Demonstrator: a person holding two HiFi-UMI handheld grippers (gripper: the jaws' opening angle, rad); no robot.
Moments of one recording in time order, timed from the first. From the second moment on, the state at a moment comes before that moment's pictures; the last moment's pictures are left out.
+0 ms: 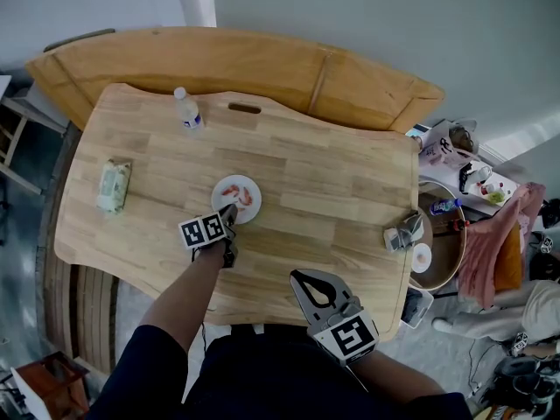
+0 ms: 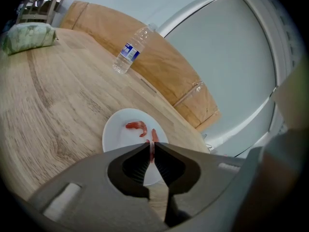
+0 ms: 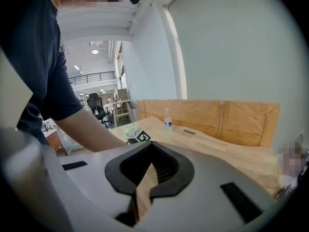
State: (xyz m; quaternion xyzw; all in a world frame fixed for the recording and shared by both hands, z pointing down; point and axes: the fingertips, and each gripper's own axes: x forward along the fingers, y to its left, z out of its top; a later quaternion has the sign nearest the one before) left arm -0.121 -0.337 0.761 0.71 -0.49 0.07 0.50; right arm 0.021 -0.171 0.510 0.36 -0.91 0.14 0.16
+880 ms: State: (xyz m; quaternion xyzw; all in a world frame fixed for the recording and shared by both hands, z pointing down) left arm -0.146 -0.341 0.772 0.66 -0.54 0.09 0.51; right arm 0.022 -0.179 0.509 0.35 -0.92 0.13 0.16
